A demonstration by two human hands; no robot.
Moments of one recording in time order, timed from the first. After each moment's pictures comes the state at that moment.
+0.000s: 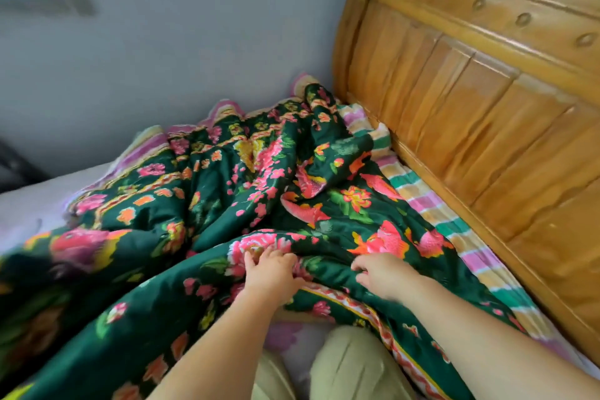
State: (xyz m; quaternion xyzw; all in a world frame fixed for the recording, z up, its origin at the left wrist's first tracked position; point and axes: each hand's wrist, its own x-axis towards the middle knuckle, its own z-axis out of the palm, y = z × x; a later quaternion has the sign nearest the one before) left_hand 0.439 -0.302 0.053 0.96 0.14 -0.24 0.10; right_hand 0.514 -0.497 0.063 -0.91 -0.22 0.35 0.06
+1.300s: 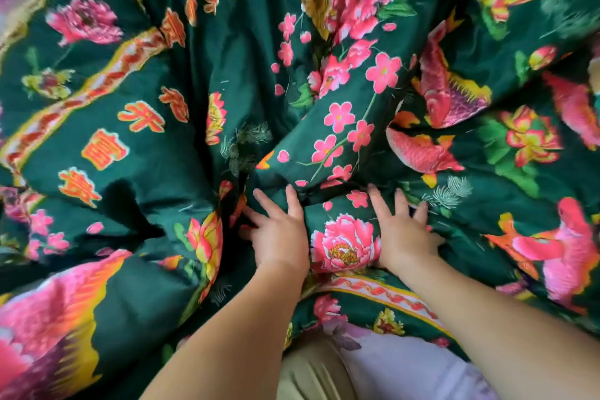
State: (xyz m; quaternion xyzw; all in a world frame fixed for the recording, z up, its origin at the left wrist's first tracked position) left_hand 0.509 -0.114 -0.116 0.86 0.23 -0.46 0.06; right_hand 0.585 -0.267 -0.112 -0.85 -0.07 0.49 -0.16
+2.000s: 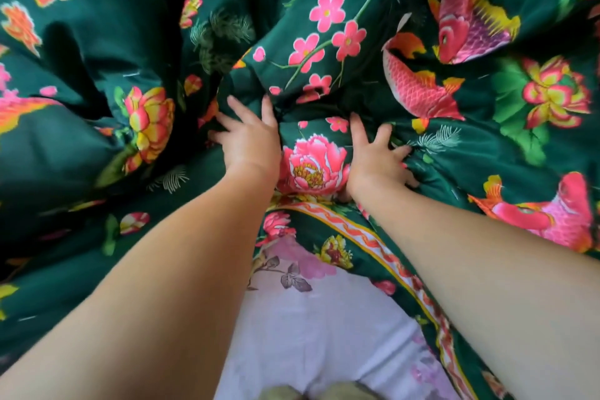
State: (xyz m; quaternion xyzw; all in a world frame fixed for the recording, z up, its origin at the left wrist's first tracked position) left_hand 0.516 -0.135 -0.135 0.87 0.32 -0.37 -0.01; right_hand 0.592 -0.272 -0.137 -0.88 -0.12 0.45 -0.09
